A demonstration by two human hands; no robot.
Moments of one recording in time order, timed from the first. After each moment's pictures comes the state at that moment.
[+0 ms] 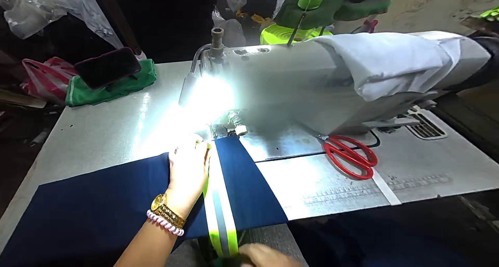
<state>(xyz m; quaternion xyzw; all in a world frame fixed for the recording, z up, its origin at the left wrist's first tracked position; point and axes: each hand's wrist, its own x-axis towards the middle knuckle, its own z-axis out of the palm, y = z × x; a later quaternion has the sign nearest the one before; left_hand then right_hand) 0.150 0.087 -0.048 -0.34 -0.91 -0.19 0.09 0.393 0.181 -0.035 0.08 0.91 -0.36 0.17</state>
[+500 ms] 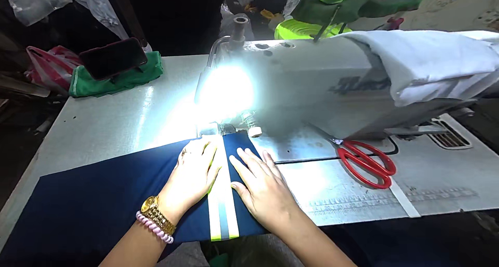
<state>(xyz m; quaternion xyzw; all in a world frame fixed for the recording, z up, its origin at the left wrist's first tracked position) 0.143 0.064 -0.060 -0.43 -0.88 -0.19 0.00 0.277 0.230 -0.069 0.02 0.98 -0.08 -0.17</state>
